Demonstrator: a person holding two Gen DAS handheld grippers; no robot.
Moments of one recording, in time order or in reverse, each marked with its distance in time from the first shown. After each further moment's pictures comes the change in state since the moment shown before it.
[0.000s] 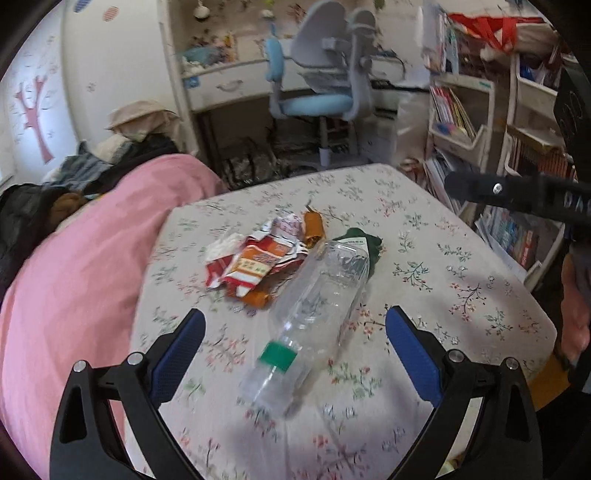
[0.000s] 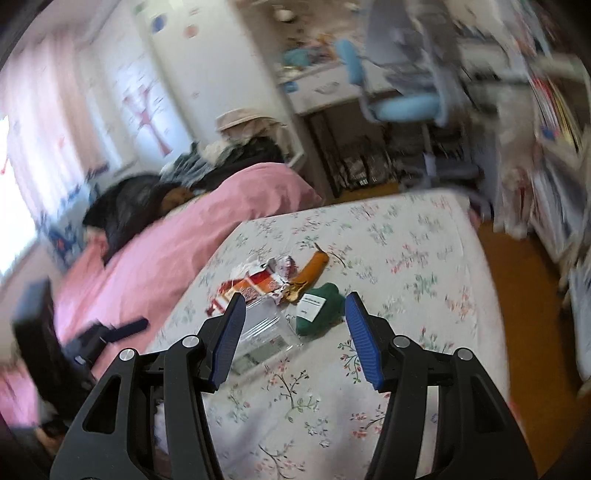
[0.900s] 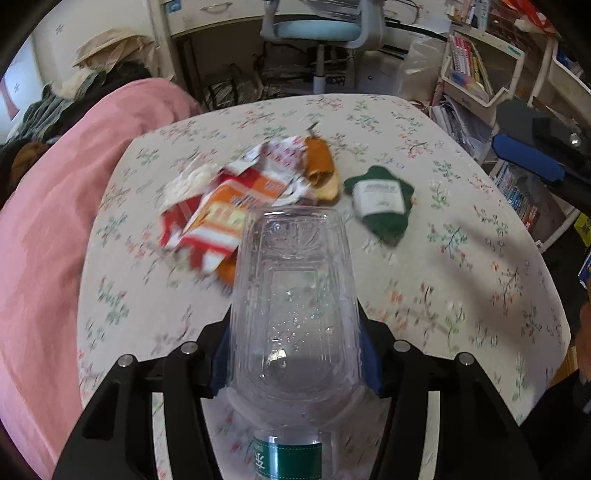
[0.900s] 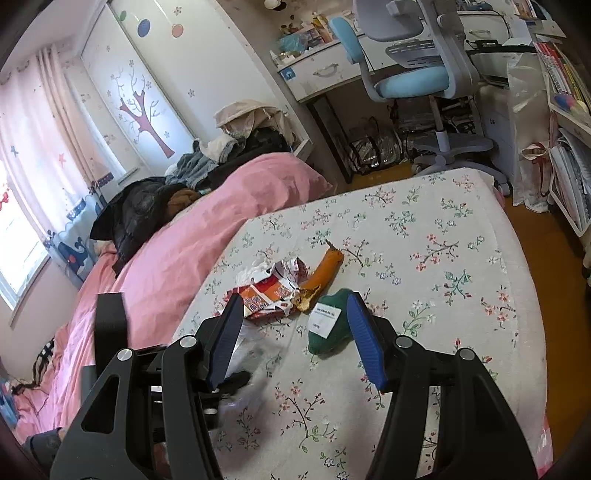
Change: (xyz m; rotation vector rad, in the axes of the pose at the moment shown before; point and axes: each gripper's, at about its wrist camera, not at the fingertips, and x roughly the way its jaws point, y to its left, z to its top) left arm 0.068 0.024 -0.002 -0.061 0.291 -0.073; right arm 0.046 -0.003 0.012 0.032 0.056 0.050
